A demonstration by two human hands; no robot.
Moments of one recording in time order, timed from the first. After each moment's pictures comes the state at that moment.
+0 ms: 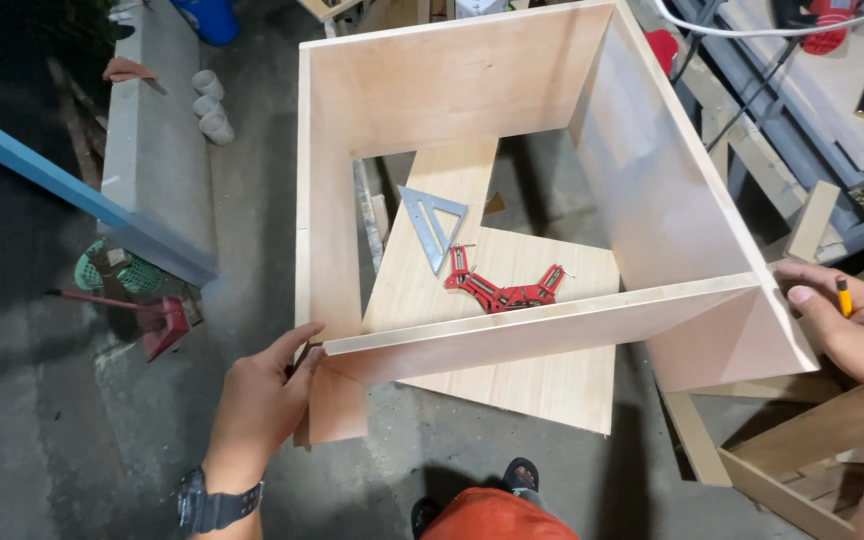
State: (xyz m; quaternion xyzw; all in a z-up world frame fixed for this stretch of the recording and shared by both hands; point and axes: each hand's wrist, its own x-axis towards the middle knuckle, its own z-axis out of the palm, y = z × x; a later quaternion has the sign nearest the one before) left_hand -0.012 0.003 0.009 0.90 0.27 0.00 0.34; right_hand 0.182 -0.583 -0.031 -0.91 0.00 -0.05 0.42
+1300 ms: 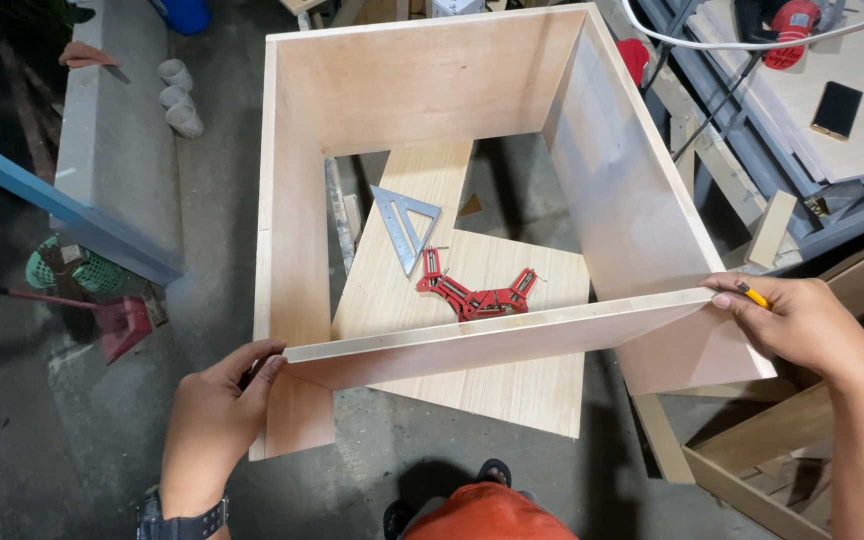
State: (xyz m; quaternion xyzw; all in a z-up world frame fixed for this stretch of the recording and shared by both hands) left_hand -0.013 -0.008 0.013 0.87 0.33 0.01 0.37; right_hand 0.204 -0.568 0.001 -0.95 0.05 0.11 0.29
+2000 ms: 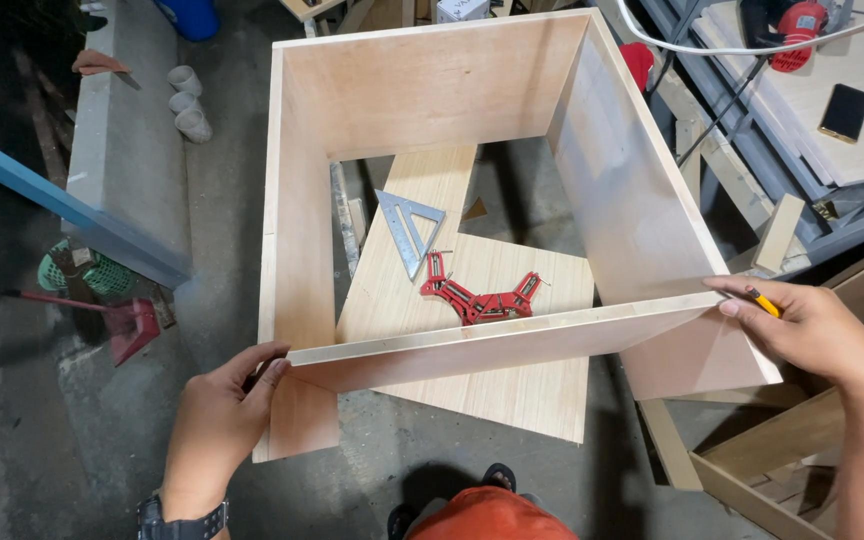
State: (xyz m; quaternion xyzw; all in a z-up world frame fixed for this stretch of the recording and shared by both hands) left_hand -0.013 -0.008 0.012 0.87 0.33 0.01 0.37; right_hand 0.206 -0.579 -0.006 -0.93 0.01 0.12 0.34
